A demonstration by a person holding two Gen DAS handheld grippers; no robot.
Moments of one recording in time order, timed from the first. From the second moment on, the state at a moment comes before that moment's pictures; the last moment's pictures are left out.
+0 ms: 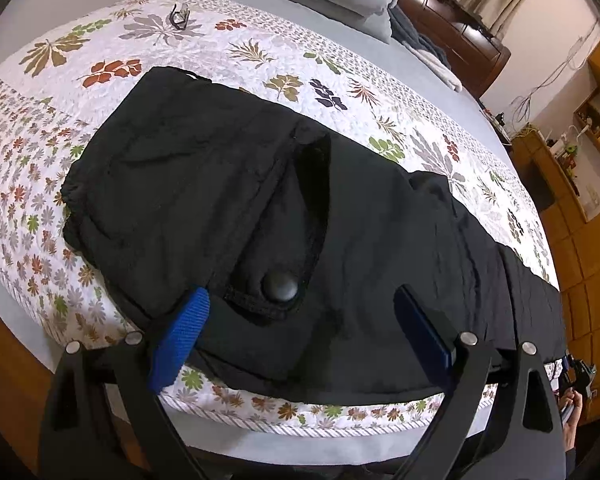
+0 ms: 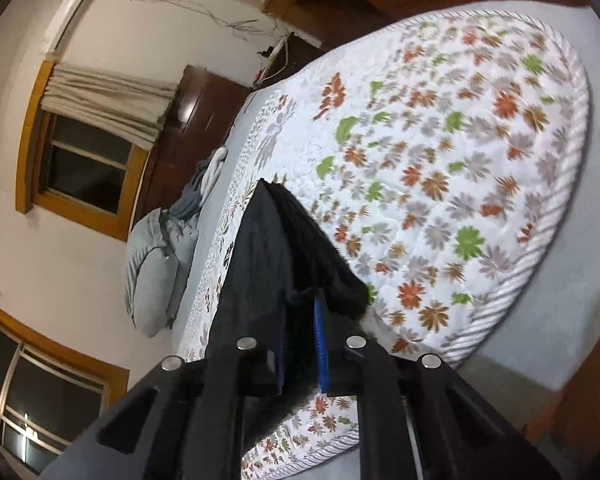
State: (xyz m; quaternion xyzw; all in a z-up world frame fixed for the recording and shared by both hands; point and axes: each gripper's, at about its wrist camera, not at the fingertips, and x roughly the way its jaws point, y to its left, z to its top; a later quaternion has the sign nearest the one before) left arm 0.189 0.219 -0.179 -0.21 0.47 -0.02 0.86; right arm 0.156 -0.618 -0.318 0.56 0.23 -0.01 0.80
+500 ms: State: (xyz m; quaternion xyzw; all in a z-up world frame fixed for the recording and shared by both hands) left arm 0.187 0.231 -0.181 -0.24 0.46 -0.03 0.85; right arm 0.152 -0.617 -0.336 0.60 0.21 0.03 0.77
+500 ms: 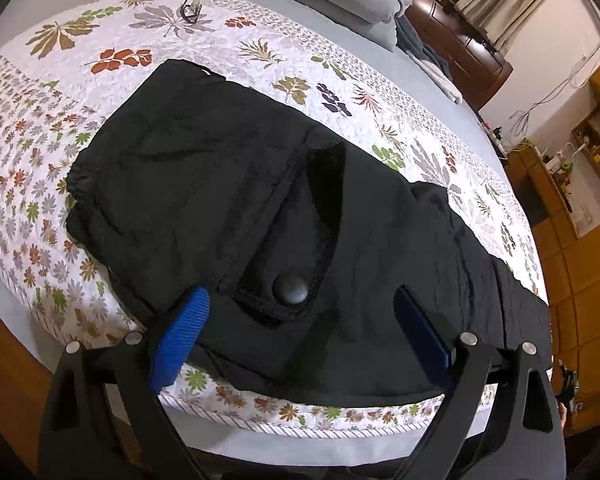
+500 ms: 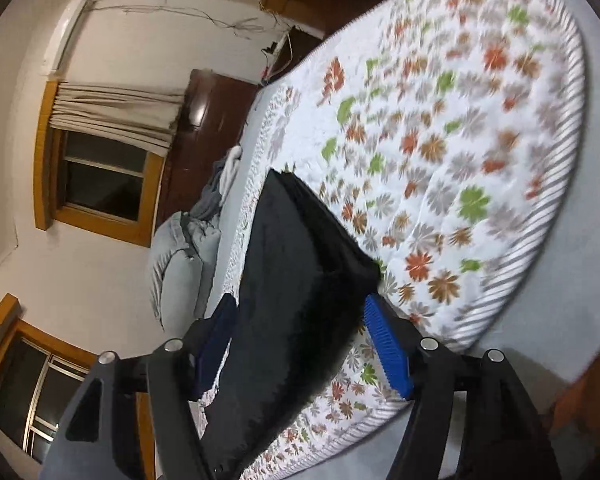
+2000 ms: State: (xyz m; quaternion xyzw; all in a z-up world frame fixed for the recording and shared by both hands) left arm 0.169 0.238 -0.188 -0.32 0.41 -0.02 0.85; right arm 0.204 -0.548 -0.169 0.41 0.19 0.08 0.89
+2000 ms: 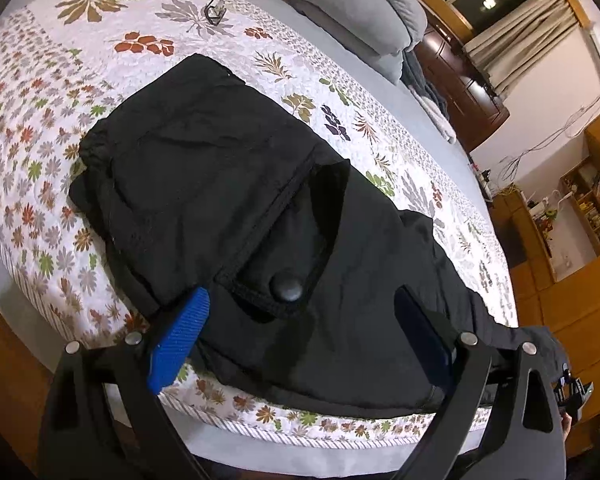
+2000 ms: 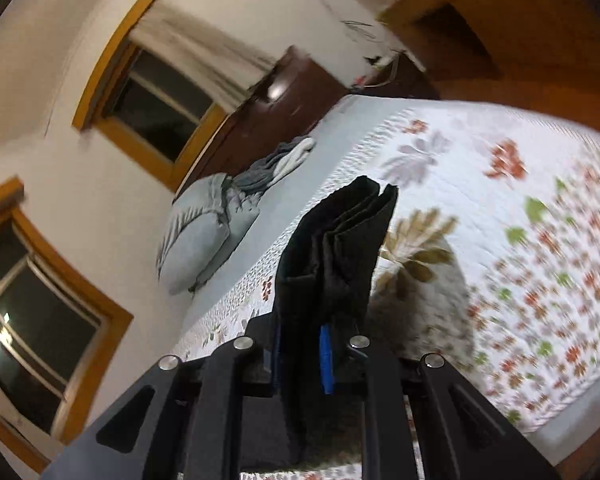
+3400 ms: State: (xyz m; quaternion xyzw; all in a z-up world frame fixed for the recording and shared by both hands) left arm 0.142 0.246 -0.198 -0.37 0.38 -0.04 0.85; right arm 0.254 -0.296 -0.050 0.13 0.25 0.18 0.94
